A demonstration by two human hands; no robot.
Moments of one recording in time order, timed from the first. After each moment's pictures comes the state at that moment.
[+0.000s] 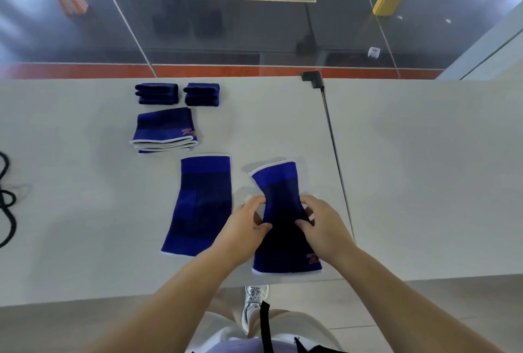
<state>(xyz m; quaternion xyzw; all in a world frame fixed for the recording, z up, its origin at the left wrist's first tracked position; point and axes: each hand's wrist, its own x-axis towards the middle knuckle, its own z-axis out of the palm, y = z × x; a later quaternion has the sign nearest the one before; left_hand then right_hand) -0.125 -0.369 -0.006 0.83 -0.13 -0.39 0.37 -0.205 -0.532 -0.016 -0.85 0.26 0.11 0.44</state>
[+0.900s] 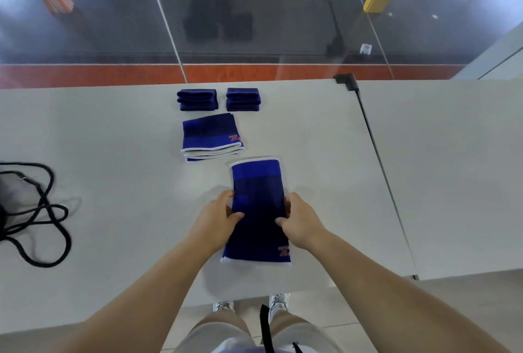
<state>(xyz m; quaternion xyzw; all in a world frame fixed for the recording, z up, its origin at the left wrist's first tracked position) -0.029 -0.245 -0.026 0.86 -0.07 -0.38 0.34 -0.113 -0.409 -0.023 -0.82 0.31 0.21 0.43</state>
